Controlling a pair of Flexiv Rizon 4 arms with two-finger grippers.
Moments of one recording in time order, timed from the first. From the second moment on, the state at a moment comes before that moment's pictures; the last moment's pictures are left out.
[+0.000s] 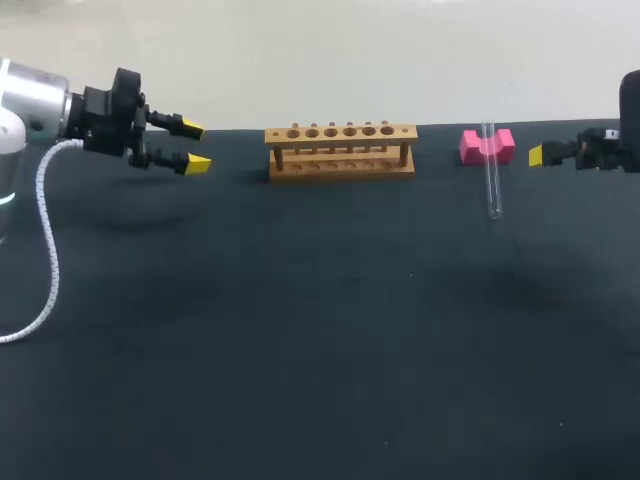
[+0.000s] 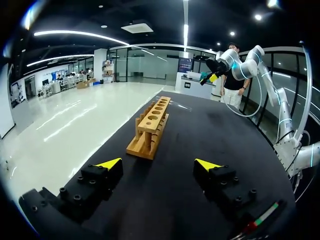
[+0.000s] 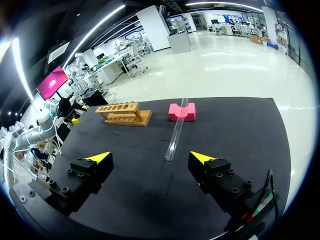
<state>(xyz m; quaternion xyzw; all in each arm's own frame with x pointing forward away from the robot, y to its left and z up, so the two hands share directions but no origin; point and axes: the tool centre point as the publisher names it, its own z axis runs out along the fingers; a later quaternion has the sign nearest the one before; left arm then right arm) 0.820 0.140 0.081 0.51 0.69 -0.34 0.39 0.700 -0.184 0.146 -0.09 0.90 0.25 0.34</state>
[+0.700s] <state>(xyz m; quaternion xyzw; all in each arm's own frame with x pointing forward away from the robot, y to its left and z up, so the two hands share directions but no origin) 0.820 0.140 0.082 0.51 0.69 -0.34 0.39 0.707 -0.181 0.143 -0.09 0.90 0.24 0.35</state>
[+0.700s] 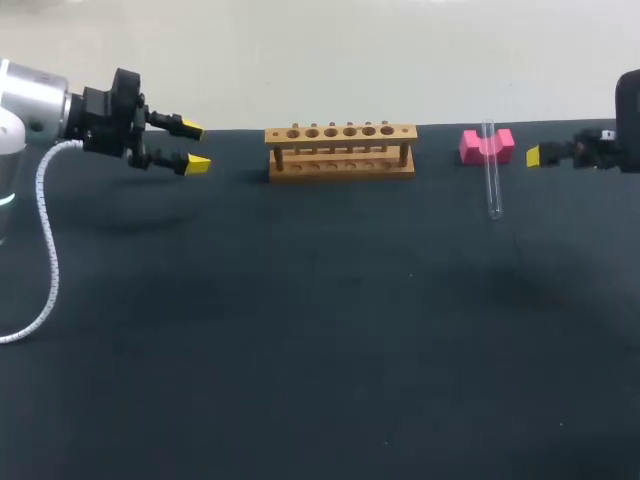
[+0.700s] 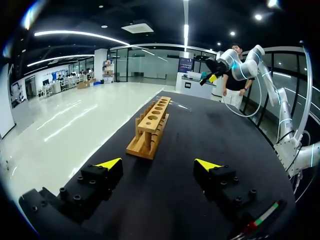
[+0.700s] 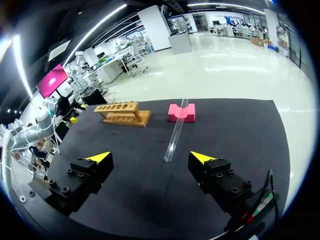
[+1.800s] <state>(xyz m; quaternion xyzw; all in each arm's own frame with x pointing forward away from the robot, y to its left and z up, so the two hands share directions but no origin) 0.819 0.140 0.082 0.51 0.69 -0.34 0.39 0.741 -0.149 0.126 -0.04 0.90 0.16 0.40</state>
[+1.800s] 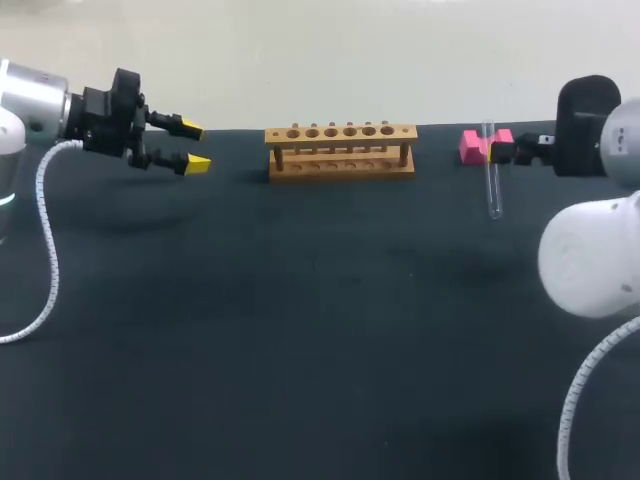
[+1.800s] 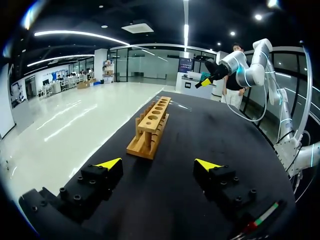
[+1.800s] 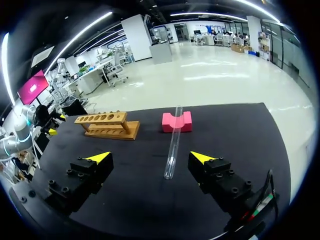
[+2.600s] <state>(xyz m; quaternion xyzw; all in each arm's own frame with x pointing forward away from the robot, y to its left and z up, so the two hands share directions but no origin) 0.819 0.140 0.082 0.51 0.69 -0.34 0.39 0.764 -0.158 0.097 -0.06 0.87 0.03 0.49</state>
